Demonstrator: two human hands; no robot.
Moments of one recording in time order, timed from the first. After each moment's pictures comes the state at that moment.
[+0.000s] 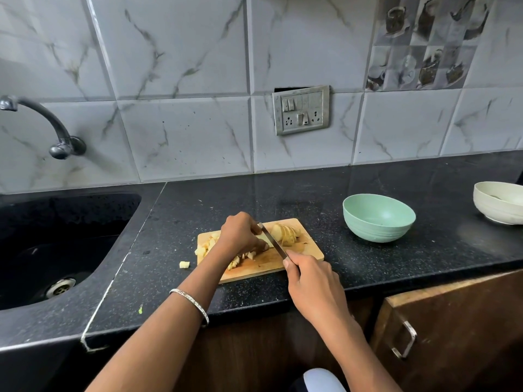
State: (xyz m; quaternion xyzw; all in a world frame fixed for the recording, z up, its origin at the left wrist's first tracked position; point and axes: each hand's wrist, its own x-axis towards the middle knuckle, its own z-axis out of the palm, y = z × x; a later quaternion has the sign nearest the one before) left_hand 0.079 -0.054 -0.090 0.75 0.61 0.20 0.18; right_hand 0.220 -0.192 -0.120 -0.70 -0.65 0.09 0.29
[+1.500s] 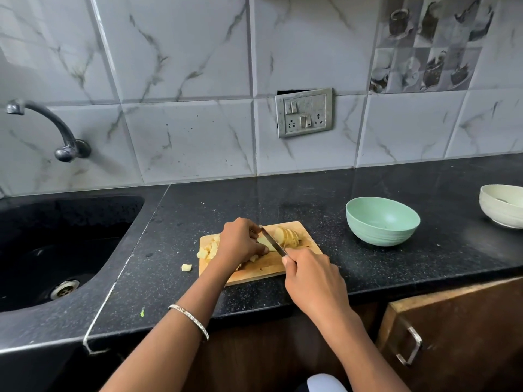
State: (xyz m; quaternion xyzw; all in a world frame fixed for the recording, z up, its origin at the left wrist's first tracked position) left_hand 0.074 -0.065 -0.099 0.71 0.61 0.28 0.20; right_hand 0.213 -0.197 -0.089 -0.71 -0.65 0.07 0.26
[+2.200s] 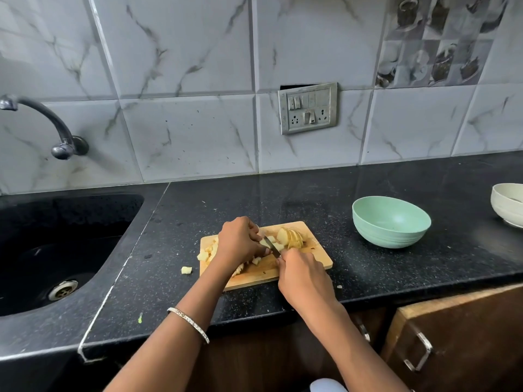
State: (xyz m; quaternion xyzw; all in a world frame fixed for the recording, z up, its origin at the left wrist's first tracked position) left_hand 0.069 -0.054 -0.102 0.70 0.63 0.27 0.20; right_hand 0.199 -0.158 -0.108 -0.72 -0.66 0.10 0.21
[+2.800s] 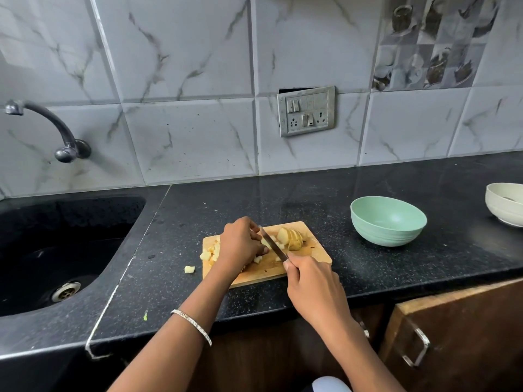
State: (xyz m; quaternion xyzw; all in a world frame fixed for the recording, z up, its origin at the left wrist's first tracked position) left_hand 0.071 -0.065 -0.101 0.68 0.63 0.30 0.21; right_hand 0.209 -0.188 -0.110 -0.70 -0.65 0.08 0.28
